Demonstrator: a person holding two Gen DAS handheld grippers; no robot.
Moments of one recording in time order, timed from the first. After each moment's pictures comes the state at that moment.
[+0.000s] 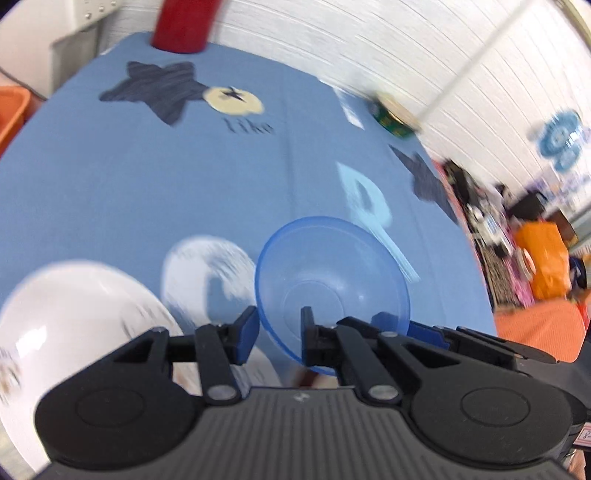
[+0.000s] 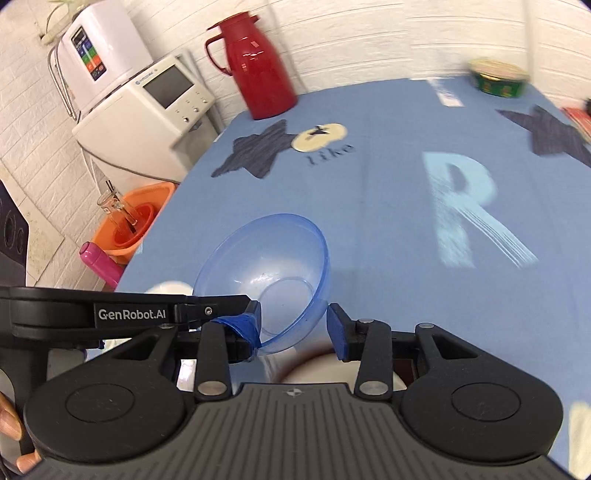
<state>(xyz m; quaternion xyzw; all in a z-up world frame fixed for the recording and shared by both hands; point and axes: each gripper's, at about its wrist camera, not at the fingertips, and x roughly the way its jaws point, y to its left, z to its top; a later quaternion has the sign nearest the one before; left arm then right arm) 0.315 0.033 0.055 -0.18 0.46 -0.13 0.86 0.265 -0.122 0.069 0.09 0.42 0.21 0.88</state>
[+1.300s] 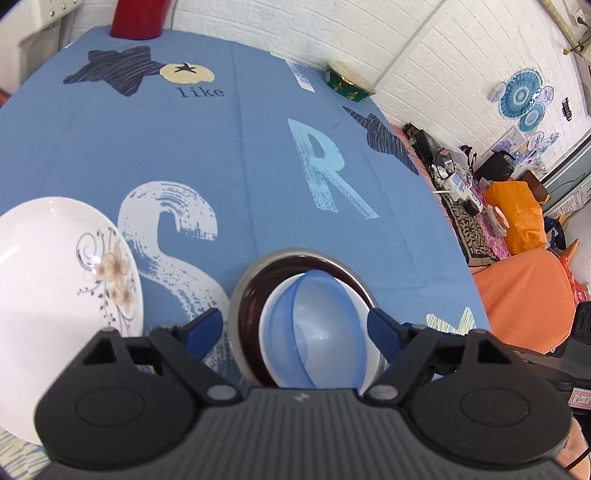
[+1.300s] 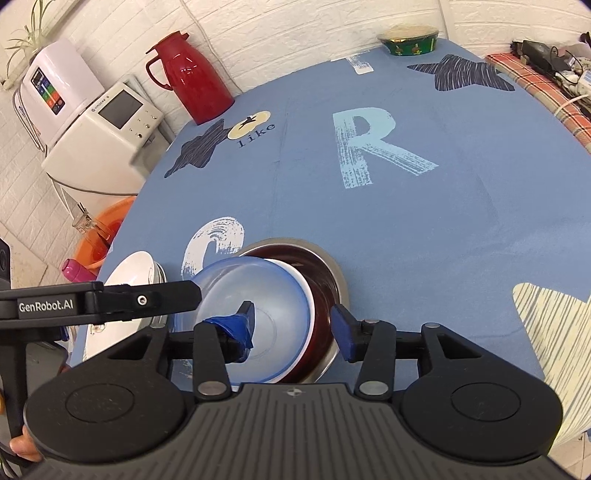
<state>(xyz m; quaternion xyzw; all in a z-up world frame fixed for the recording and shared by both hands) 0.270 0.013 0.040 -0.16 0.46 -0.19 0.85 0.210 -0.187 0.037 0.16 0.43 0.15 0.88</state>
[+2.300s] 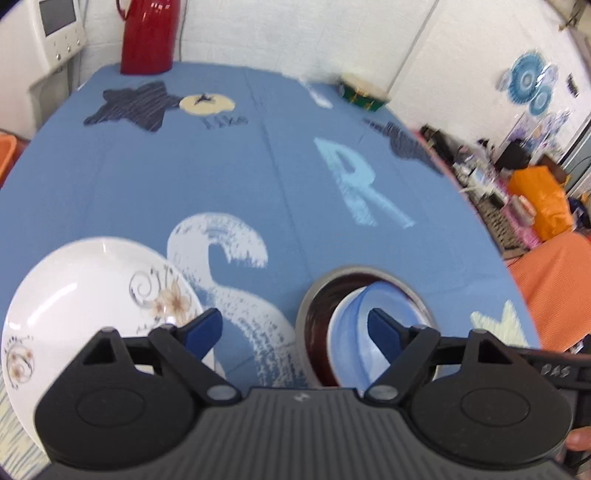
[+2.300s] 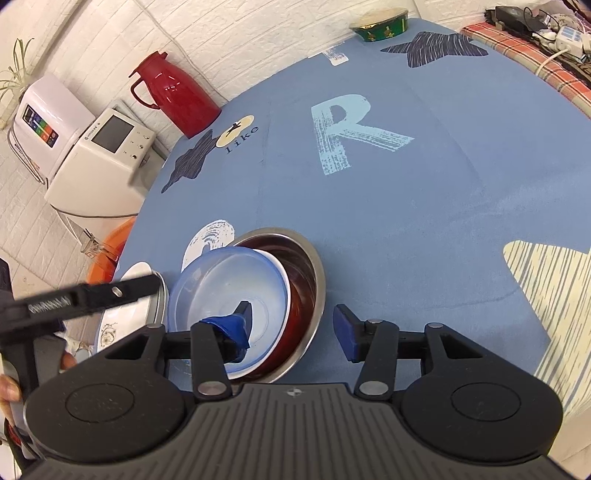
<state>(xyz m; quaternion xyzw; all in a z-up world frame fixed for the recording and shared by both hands) 0.273 0.038 0.046 -0.10 0.43 -0.17 0.88 0.198 -0.213 0.021 0.22 0.43 0.14 0.87</state>
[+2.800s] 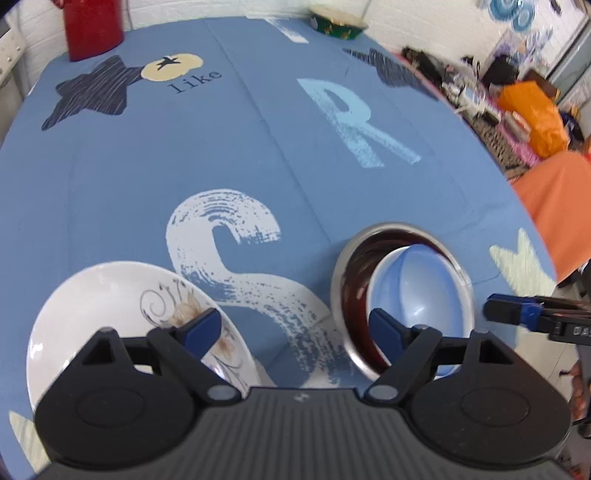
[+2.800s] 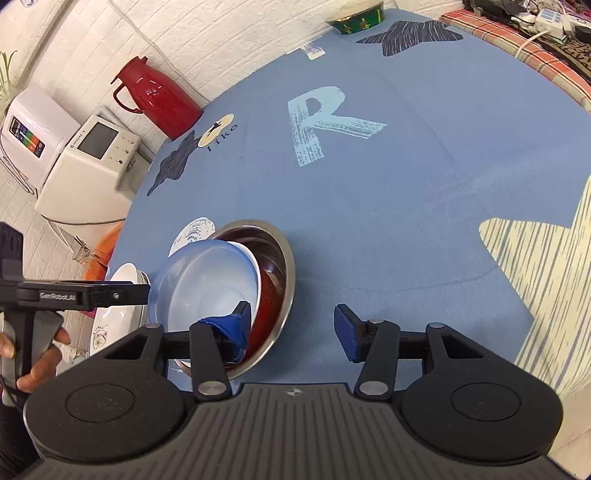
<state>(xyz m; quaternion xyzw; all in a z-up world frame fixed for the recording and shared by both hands) 0.325 0.037 0.028 0.01 0.53 -0.22 0.82 0.193 -0.225 0.010 0.24 0.44 0.11 0.86</state>
